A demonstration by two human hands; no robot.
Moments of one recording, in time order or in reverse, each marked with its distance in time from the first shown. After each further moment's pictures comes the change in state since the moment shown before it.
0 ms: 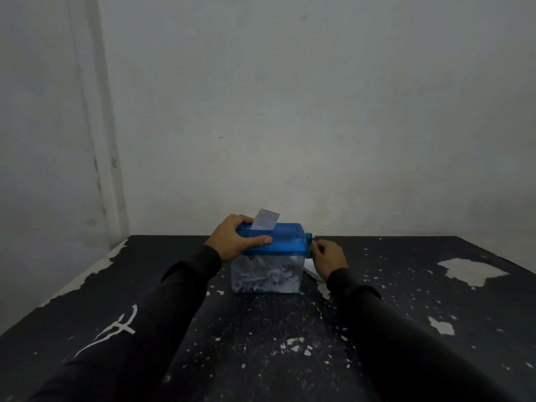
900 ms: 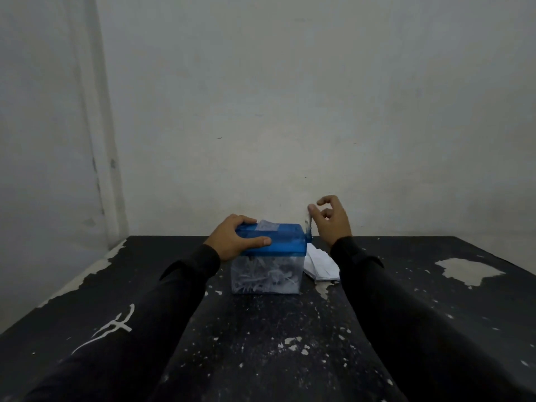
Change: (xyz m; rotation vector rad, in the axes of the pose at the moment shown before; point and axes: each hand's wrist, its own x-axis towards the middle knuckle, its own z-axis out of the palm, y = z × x) left_hand -0.002 0.001 0.000 -0.018 -0.046 0.000; right_hand 0.031 -0.050 -0.039 0.384 0.167 -0.144
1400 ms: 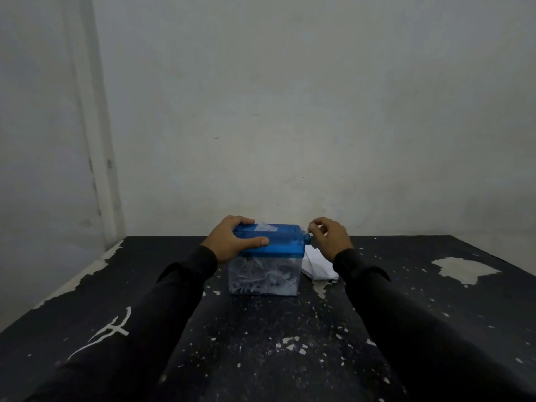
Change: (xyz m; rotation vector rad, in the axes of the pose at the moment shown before) left_hand -0.002 -0.001 0.001 -0.022 -0.012 -0.003; right_hand -0.013 0.029 -0.009 -0.327 -0.132 0.000
